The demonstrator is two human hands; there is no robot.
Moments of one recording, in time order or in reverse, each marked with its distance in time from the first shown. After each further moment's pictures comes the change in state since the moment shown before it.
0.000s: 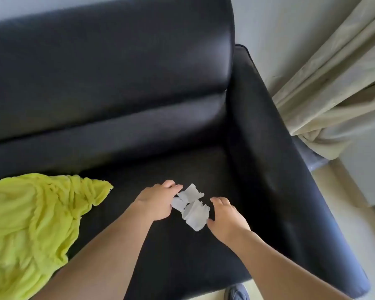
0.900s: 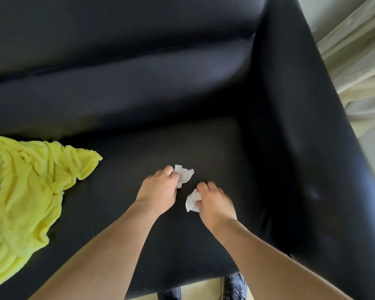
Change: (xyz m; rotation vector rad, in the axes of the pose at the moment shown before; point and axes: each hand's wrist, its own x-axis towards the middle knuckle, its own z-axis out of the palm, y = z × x) left_hand 0.028 -0.010 0.084 0.030 0.278 -0.074; right_hand 0.058 -0.005 0.089 -0.160 0.067 -0.099
